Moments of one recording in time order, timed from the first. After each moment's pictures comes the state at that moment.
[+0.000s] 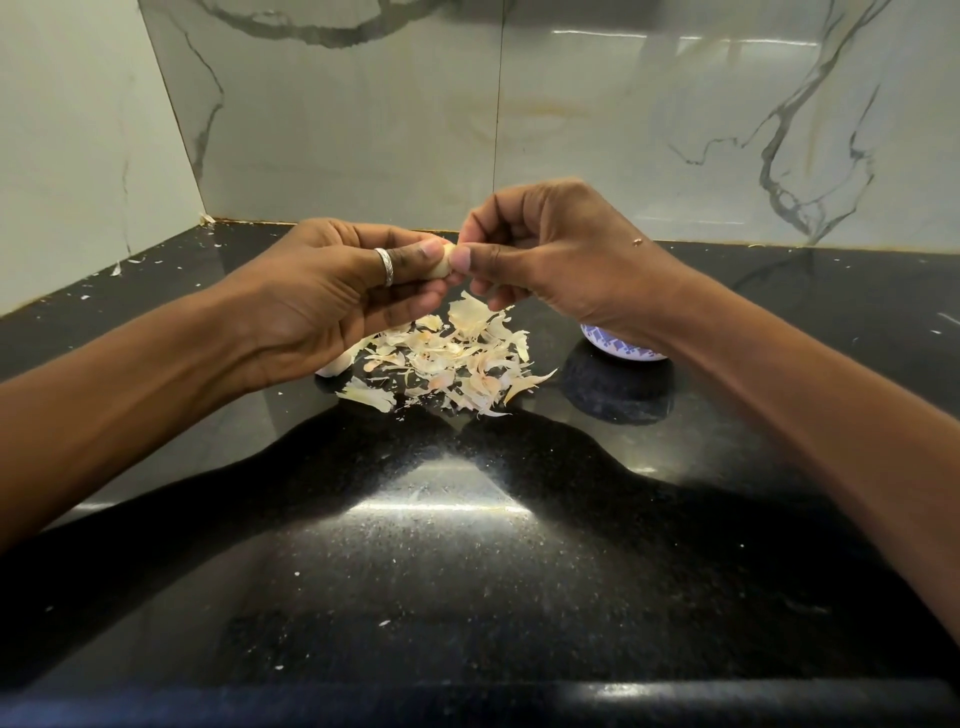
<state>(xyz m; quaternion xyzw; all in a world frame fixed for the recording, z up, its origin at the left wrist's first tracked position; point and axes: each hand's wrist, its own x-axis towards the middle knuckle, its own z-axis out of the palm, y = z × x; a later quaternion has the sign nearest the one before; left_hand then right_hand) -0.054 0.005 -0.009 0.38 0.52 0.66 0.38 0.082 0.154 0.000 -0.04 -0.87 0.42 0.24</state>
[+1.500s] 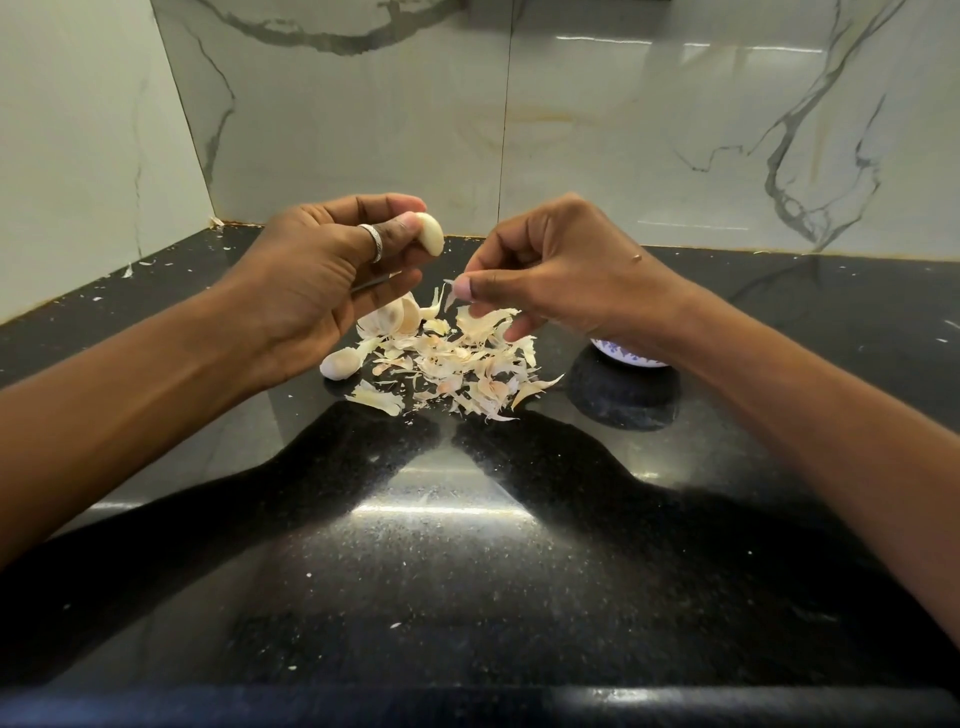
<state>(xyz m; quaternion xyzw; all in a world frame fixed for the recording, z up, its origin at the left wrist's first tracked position) -0.068 0.008 -0.010 0.36 0.55 0.70 0.27 0.083 0.151 -0.003 -0.09 -0.90 0.37 0.24</state>
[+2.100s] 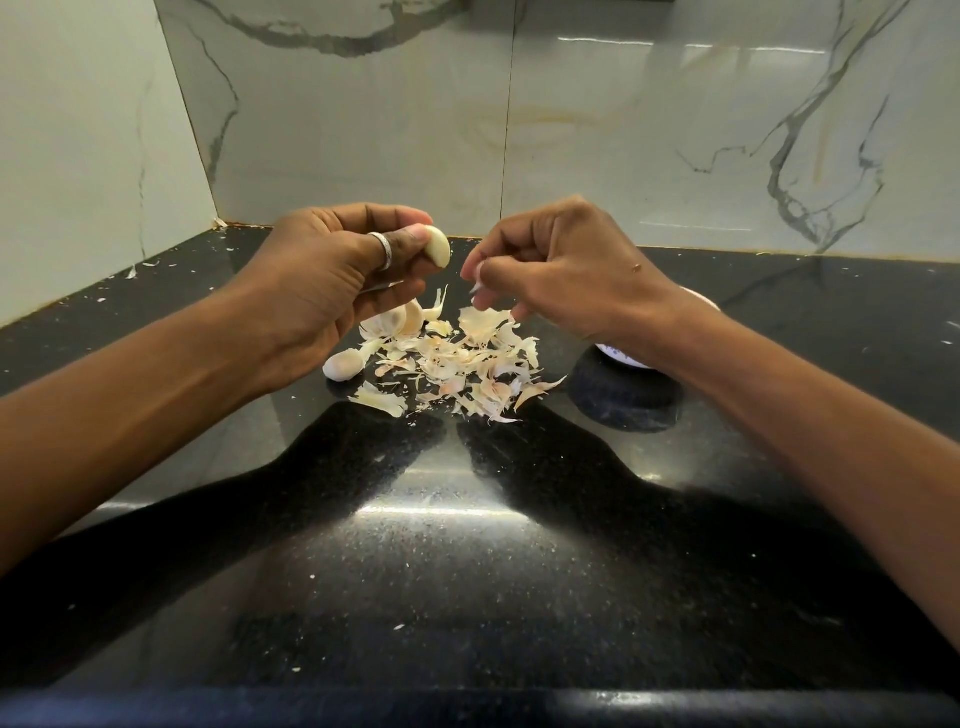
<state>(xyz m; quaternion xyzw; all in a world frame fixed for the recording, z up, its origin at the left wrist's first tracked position) -0.067 0.008 -0.011 0.37 0.57 0.69 0.26 0.076 0.152 -0.007 -0.11 -0.90 0.30 0.30</state>
